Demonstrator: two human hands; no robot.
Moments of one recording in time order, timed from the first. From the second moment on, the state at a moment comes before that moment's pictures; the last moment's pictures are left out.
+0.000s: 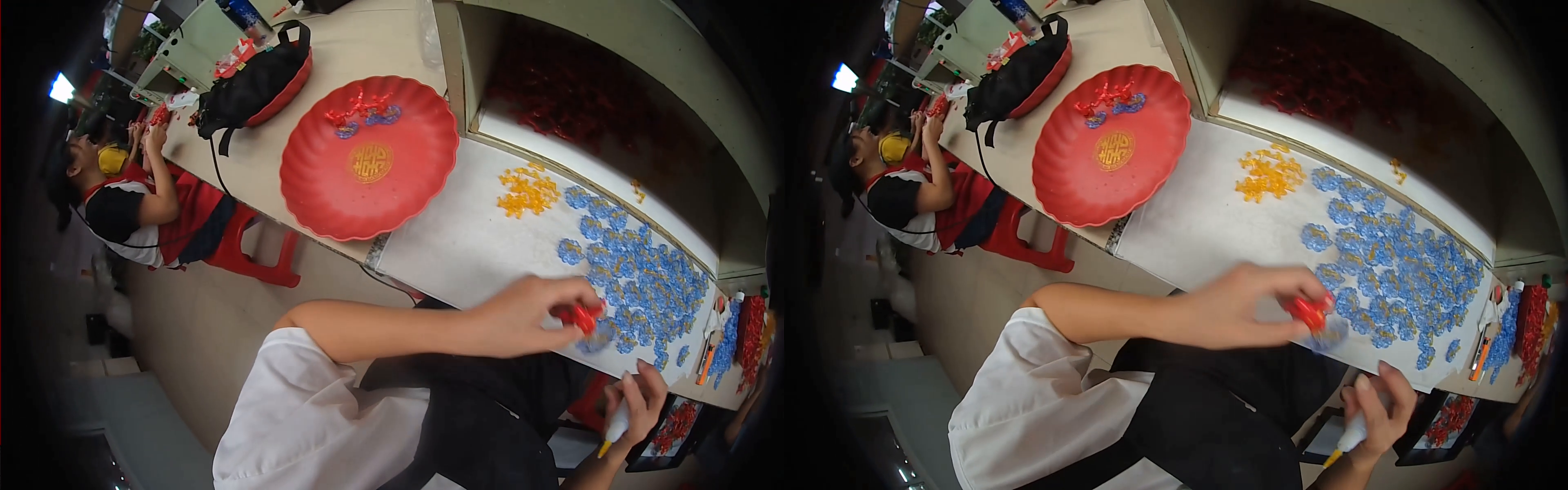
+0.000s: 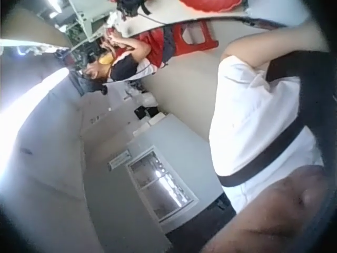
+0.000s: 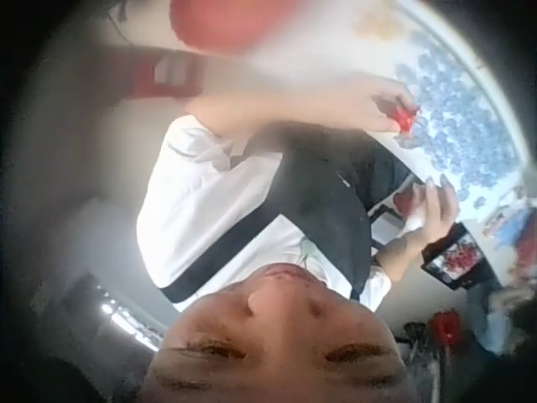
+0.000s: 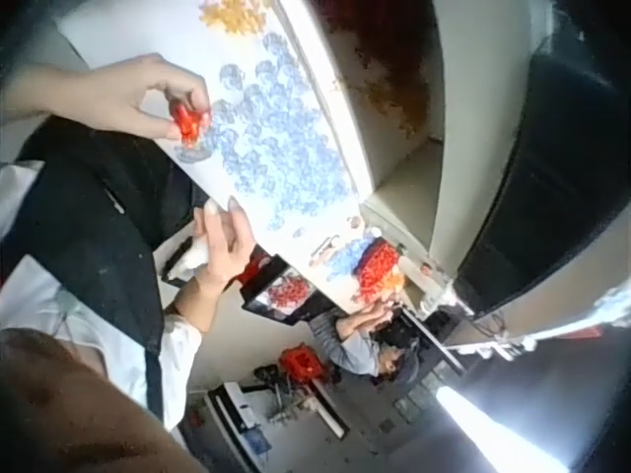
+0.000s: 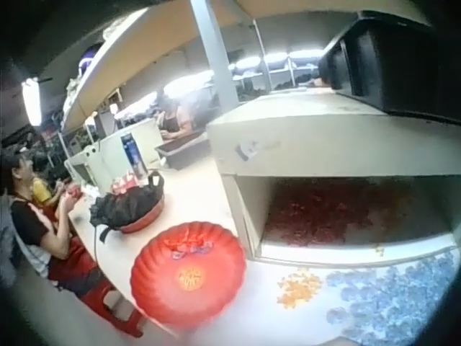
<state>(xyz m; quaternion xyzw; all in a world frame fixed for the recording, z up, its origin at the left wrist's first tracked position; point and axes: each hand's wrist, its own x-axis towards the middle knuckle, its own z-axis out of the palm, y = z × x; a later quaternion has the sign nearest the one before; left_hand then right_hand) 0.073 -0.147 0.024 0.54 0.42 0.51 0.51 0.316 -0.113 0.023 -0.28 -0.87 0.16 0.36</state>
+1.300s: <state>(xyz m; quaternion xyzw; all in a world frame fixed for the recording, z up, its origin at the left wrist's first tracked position) 0.055 0.039 0.026 0.70 0.66 0.28 0.05 0.353 -0.132 -0.008 -0.42 -0.65 0.41 0.49</state>
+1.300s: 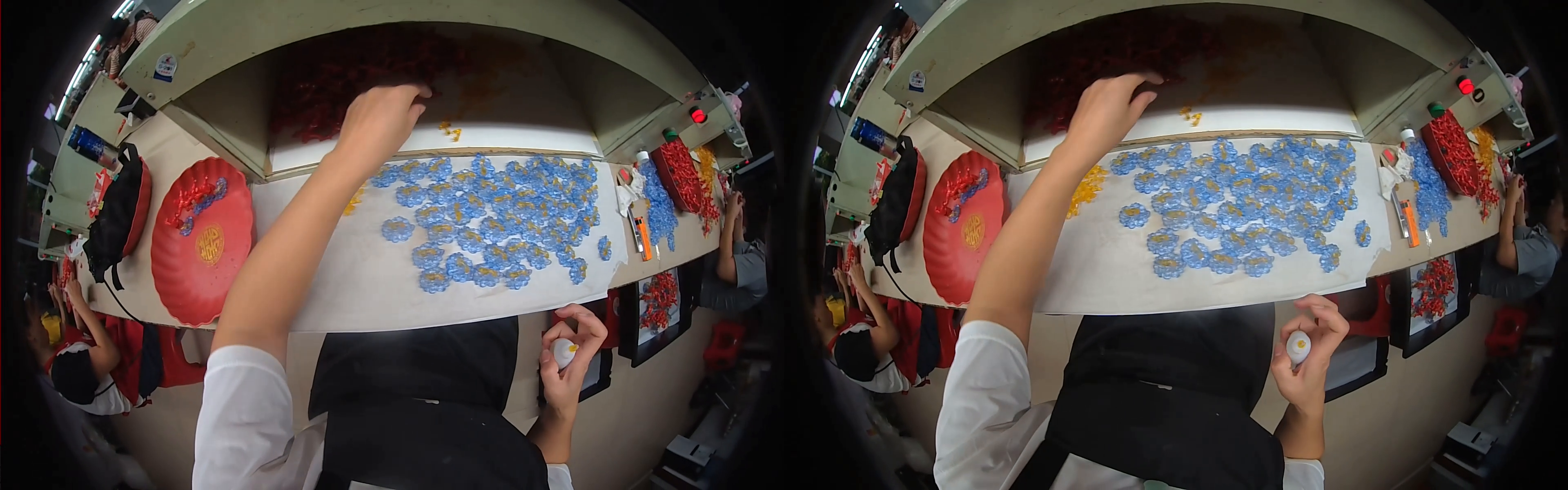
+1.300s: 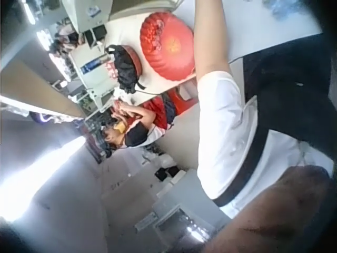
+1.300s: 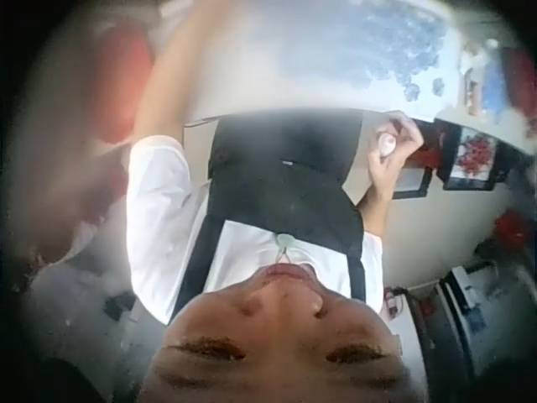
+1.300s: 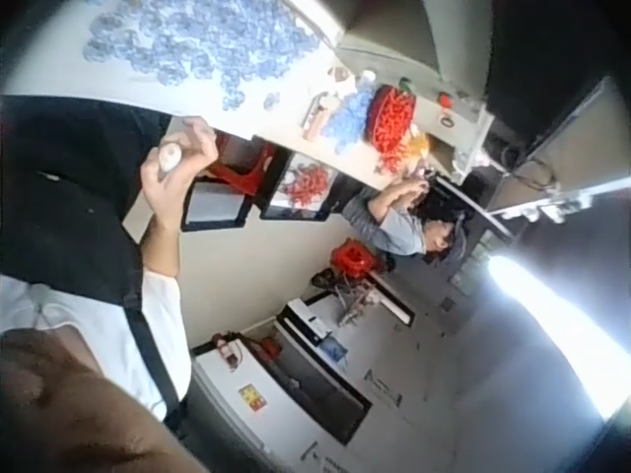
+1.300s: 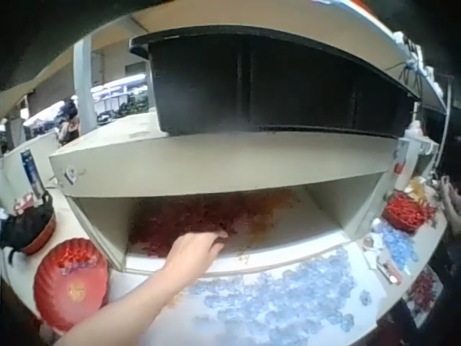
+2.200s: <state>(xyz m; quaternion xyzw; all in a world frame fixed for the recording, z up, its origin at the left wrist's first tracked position) 0.130 -0.115 -0.003 0.31 0.35 0.48 0.74 0.336 -0.125 0.025 -0.30 -0.51 0.42 0.69</state>
